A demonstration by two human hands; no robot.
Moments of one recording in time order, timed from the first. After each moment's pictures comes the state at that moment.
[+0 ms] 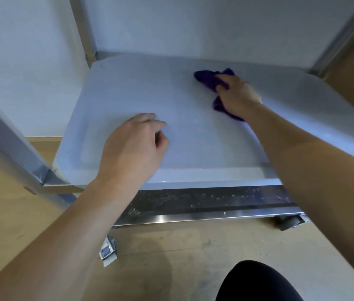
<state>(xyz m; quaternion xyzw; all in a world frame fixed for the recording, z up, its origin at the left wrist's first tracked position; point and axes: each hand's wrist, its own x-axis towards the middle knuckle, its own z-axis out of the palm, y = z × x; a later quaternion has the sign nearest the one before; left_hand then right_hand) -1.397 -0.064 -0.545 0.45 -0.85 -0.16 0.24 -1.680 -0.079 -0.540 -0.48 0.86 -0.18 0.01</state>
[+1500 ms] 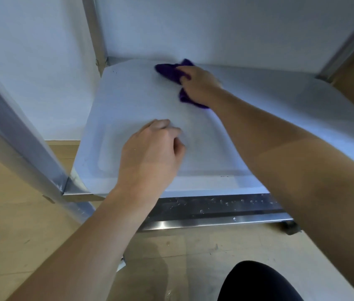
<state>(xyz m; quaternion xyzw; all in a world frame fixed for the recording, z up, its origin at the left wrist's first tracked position) -1.394 -0.071 -0.549 0.43 -0.86 -0.12 0.25 -1.611 -0.162 -0.531 -0.56 0.80 -0.21 0.06</state>
